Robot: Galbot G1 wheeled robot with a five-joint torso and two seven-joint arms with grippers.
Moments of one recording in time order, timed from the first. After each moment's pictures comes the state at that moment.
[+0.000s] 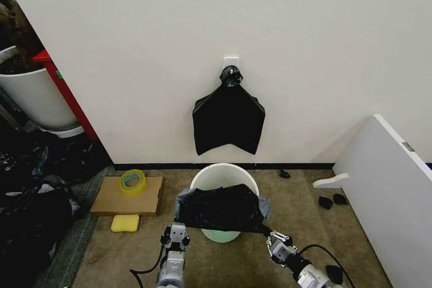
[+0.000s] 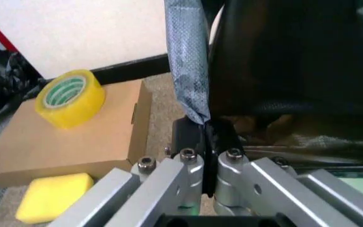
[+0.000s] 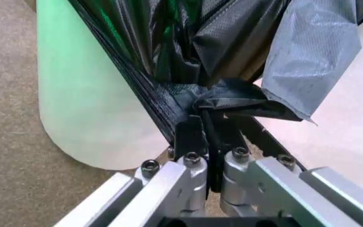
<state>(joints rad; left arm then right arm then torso) 1.49 -1.26 -0.06 -1.79 -0.06 0.11 -0.59 -1.47 0.92 0.09 1.60 -0.21 0.35 0.12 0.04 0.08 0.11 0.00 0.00</state>
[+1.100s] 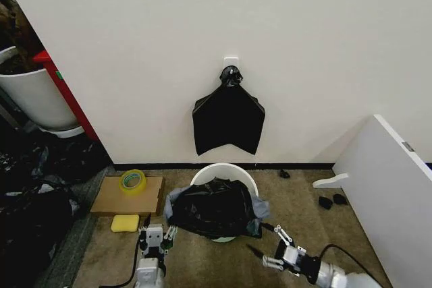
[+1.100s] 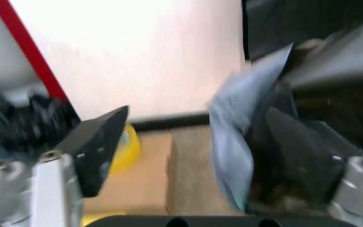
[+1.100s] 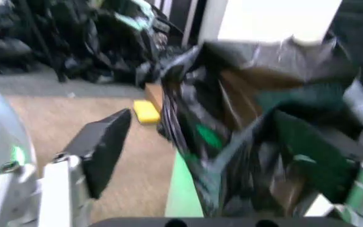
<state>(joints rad) 1.73 -1.20 -0.20 -2.09 0.04 -0.04 -0.51 -1.53 0.86 0.31 1.69 0.33 0.71 -0.74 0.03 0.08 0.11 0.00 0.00</state>
